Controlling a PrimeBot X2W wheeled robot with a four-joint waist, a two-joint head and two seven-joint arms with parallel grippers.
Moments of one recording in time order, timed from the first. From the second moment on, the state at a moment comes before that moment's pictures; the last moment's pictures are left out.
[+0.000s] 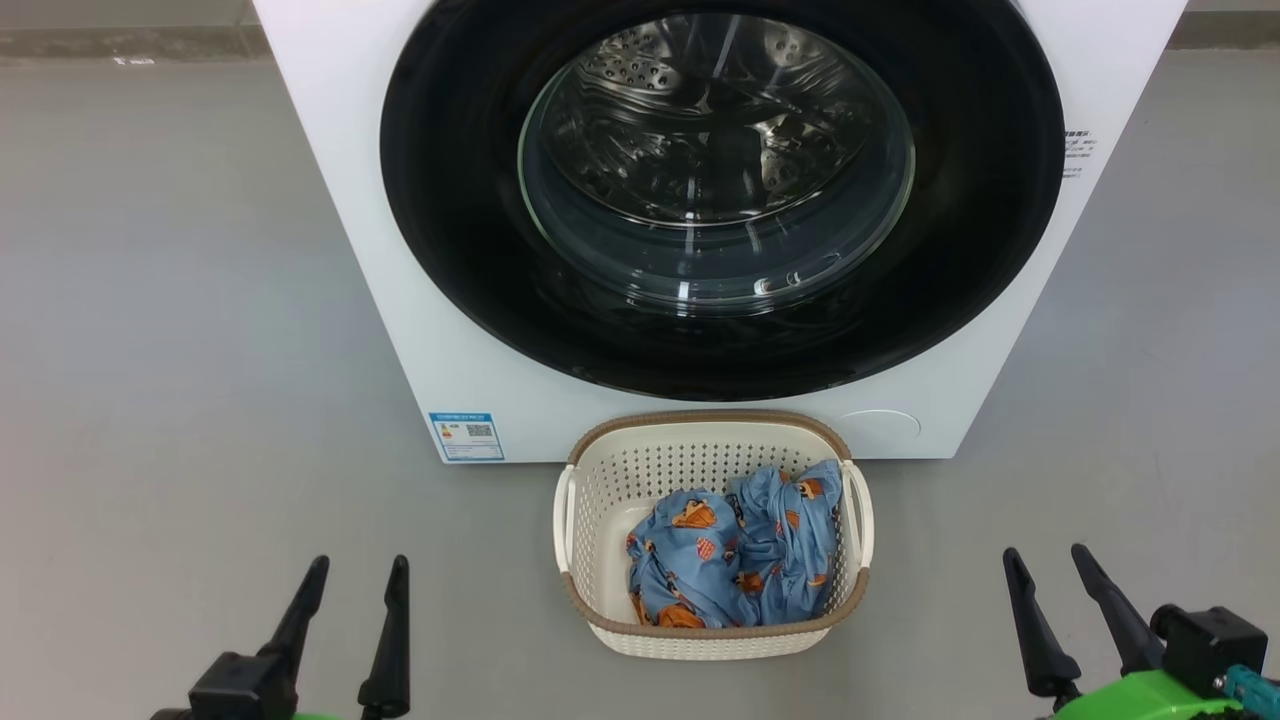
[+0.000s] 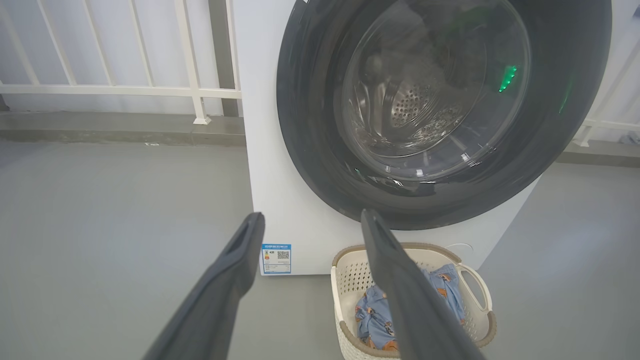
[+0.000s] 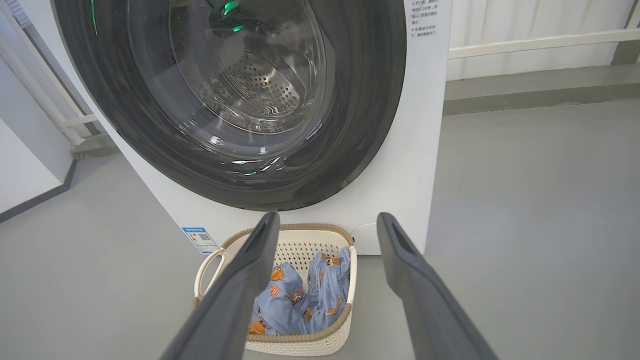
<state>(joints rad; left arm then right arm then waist) 0.02 0.04 -0.08 0.12 -0.20 -0.11 -0.23 -0.01 -0.14 -0.05 0.28 0.32 0.13 -0.23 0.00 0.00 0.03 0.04</state>
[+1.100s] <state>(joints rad) 0.04 0.04 -0.09 0.11 -0.07 -0.09 -0.25 0.01 -0.14 -0.08 0.27 0.25 0.13 -0.25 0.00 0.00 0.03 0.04</state>
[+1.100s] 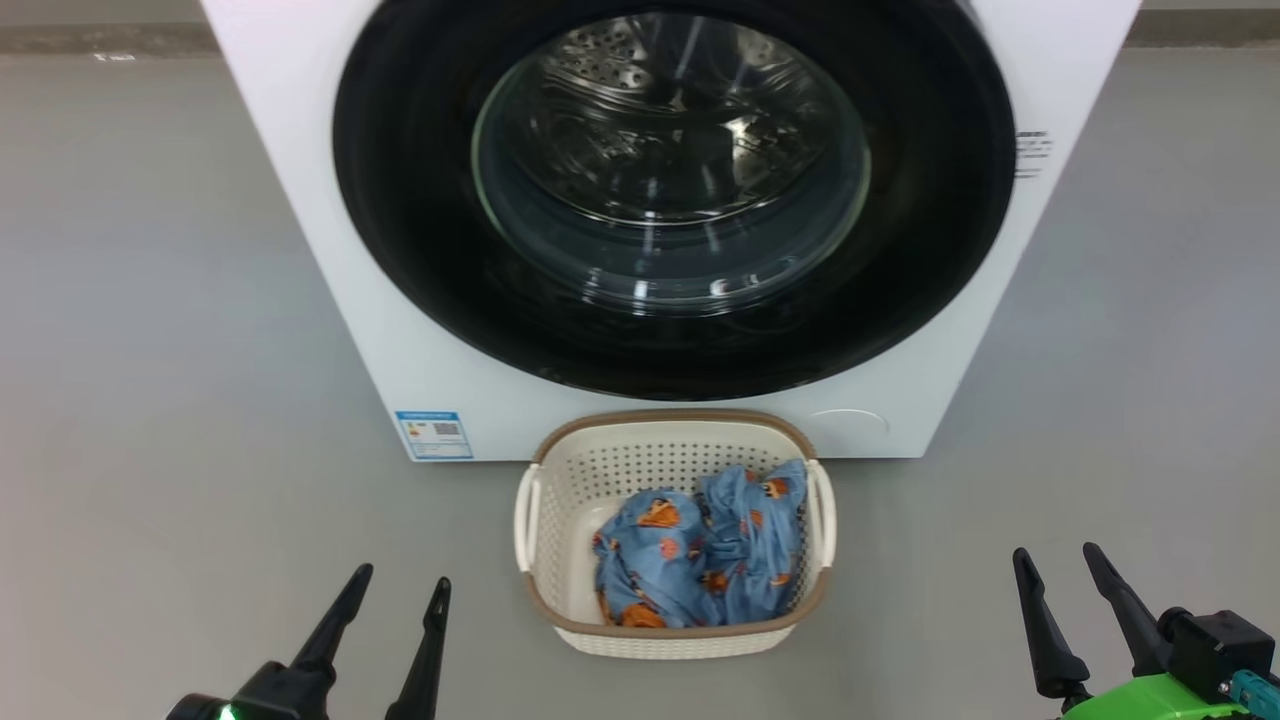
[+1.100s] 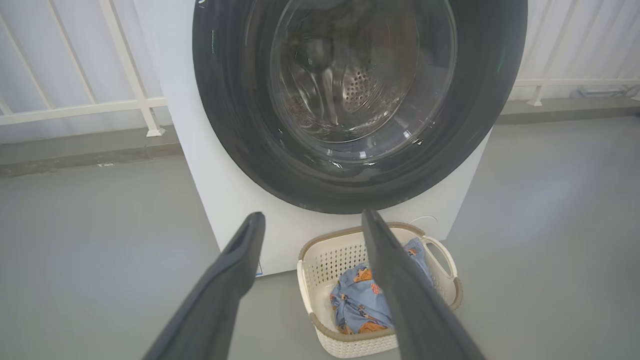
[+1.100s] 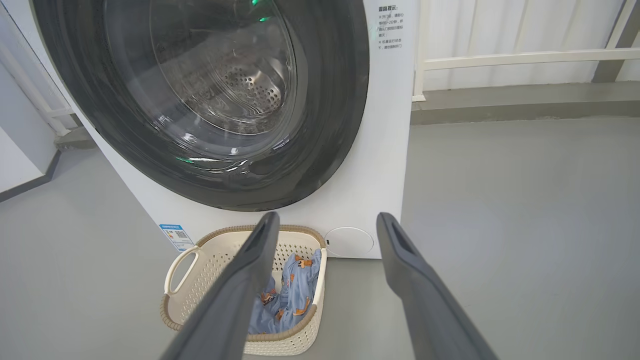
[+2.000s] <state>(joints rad) 0.04 0.04 -0.09 0.10 -0.13 -0.12 -0.25 0.00 -0.14 -0.08 0.27 0.25 0.13 -0.25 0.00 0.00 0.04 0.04</state>
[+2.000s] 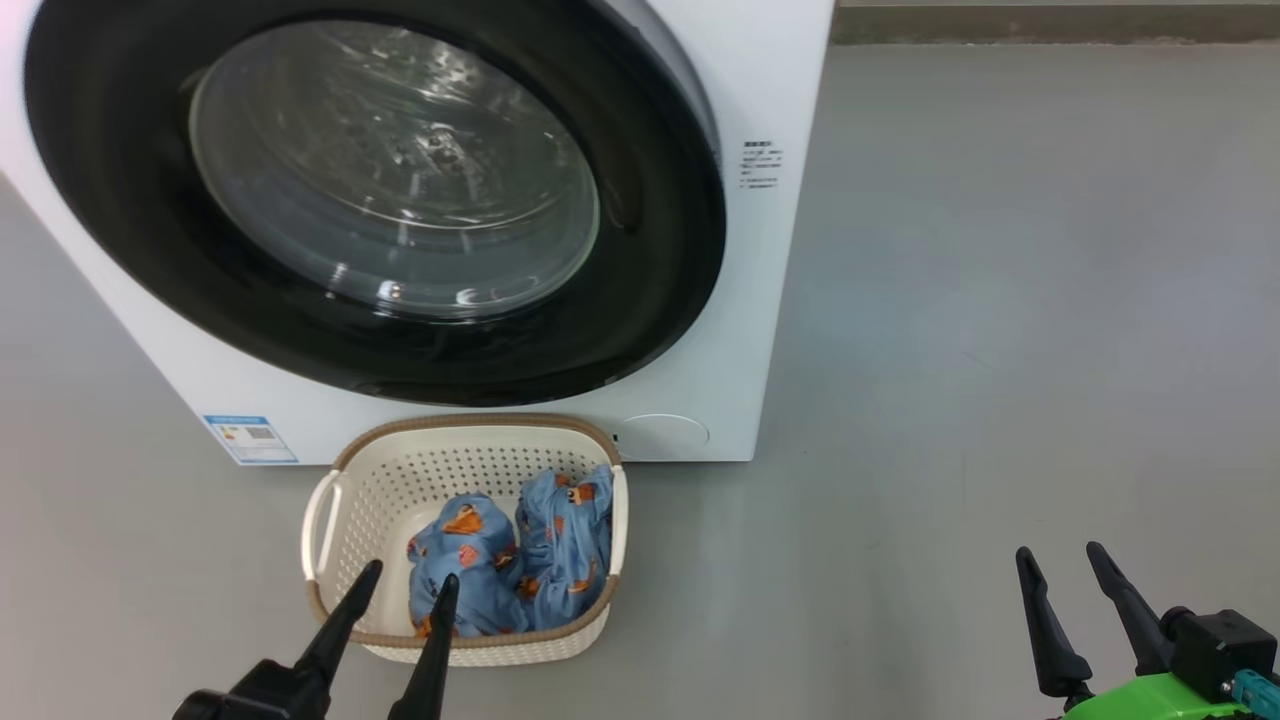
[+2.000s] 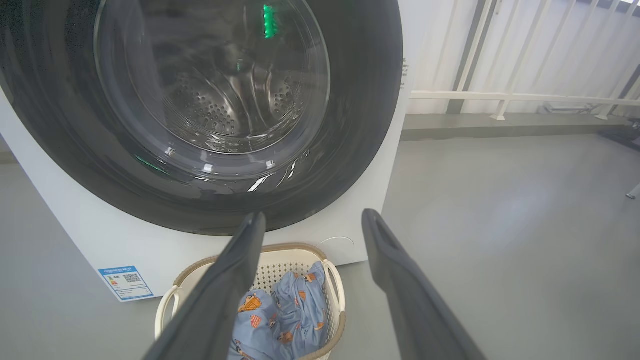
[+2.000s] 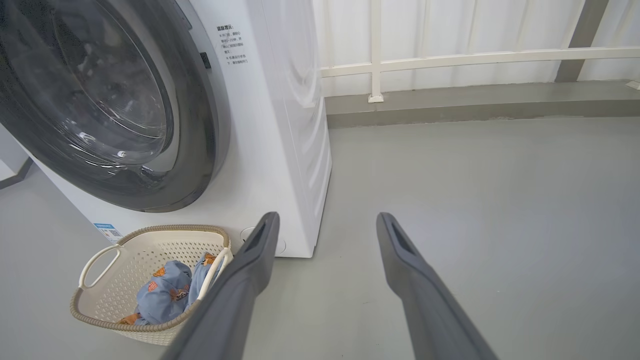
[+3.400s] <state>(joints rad) -0.05 0.04 -0.24 0.05 -0.19 -0.10 -0.26 -0.70 -0.27 0.20 0.38 1.06 0.13 -0.23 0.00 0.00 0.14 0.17</state>
